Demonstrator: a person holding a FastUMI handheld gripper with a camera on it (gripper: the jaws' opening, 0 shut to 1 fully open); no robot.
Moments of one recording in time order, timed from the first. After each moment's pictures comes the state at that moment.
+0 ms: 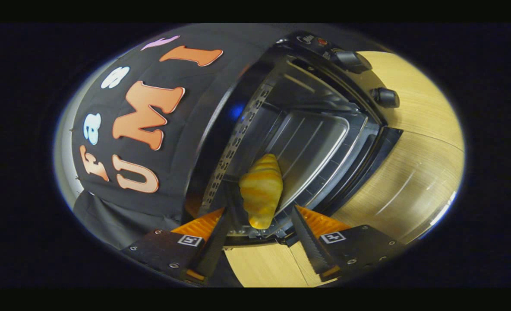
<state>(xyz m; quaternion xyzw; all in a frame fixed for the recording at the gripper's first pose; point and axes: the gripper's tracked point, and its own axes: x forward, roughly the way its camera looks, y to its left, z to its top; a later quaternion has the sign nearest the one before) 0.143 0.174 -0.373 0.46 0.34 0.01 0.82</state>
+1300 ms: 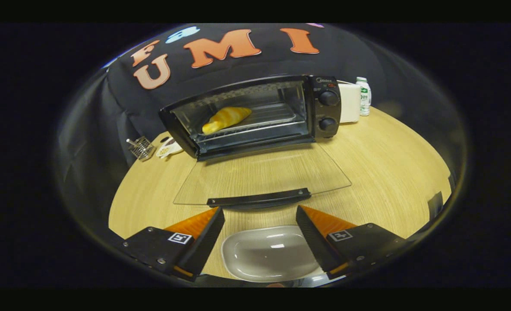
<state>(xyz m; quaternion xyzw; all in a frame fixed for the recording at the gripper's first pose) -0.046 0.073 -0.408 0.02 0.45 0.06 0.89</state>
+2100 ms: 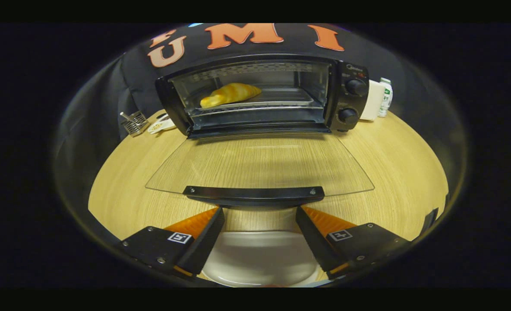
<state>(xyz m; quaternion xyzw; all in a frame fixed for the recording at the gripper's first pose) -0.034 0.072 -0.442 -0.05 0.47 0.09 0.88</state>
